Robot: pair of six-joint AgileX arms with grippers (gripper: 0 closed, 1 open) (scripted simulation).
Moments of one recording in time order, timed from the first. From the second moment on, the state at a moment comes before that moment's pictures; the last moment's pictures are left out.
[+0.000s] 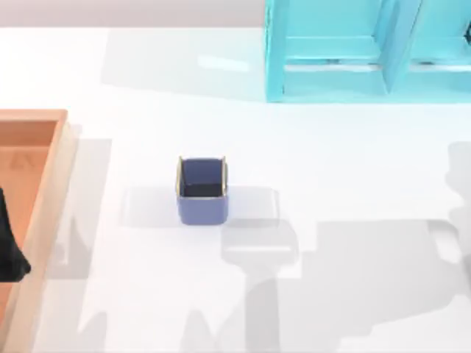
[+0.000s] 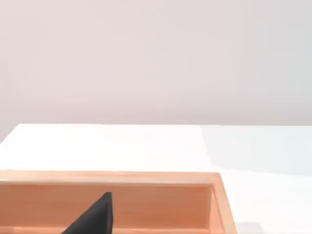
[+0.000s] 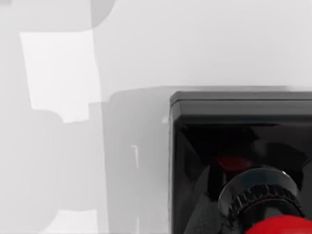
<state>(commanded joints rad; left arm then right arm) 0.00 0.00 0.00 0.00 0.00 0.00 -0.04 1.66 0.99 -0.90 0.00 -0.02</state>
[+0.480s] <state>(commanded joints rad) 0.00 0.00 0.00 0.00 0.00 0.00 0.30 1.68 1.42 -1.33 0.00 0.32</state>
